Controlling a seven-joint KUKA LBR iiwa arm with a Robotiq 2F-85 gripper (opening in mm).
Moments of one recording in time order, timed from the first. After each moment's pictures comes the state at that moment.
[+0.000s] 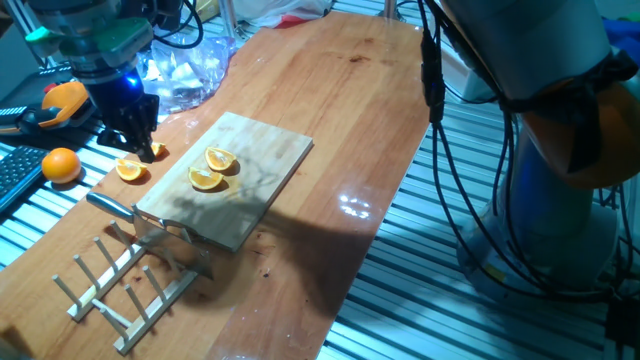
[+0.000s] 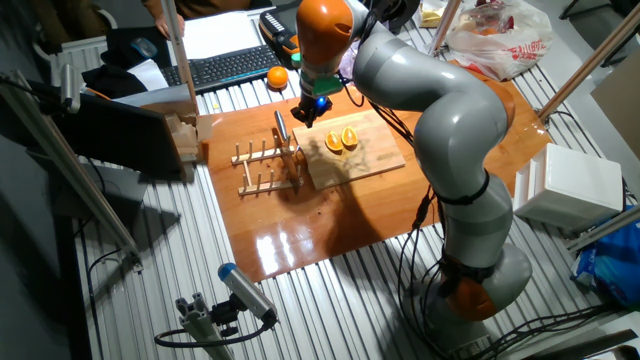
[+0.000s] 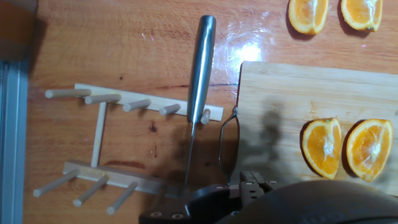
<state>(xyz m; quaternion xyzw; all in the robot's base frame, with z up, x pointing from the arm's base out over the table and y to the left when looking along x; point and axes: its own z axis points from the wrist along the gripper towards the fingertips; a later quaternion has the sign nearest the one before) 0.600 0.222 0.219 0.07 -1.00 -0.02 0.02</state>
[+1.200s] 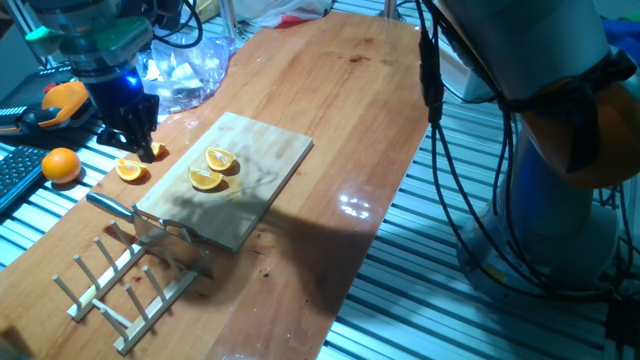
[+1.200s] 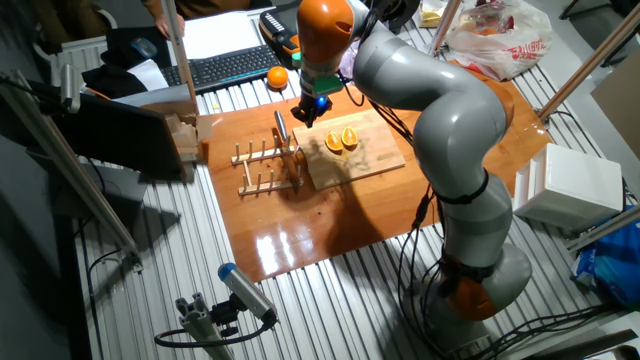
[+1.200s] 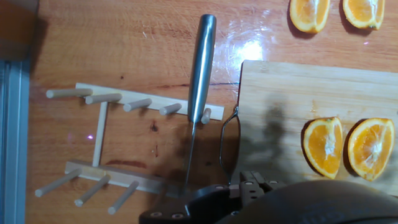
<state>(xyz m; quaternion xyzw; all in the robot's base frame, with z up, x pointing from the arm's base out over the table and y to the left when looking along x) 0.601 0.222 0.219 0.06 -1.00 -0.03 0.03</state>
